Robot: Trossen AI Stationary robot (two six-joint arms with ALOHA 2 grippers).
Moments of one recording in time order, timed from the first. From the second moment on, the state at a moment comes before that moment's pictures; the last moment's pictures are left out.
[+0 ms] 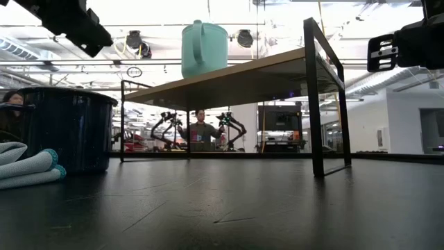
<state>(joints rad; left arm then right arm) -0.31 0.81 0.60 -0.35 -0.18 -0.21 0.41 0.38 0.01 0.31 0.00 -0.14</state>
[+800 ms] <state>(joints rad) -0.26 1.11 0.84 -0.77 -0.04 -0.31 0.41 0.38 0.01 0.32 0.00 -0.14</state>
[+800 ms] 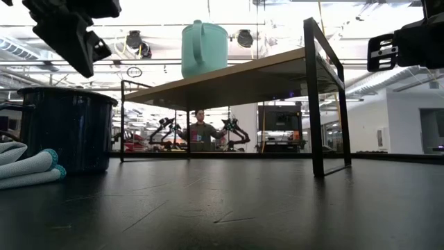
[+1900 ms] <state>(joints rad) -0.26 1.12 0.84 -0.77 -0.04 -0.35 0.41 0.38 0.01 0.32 0.00 -0.13</state>
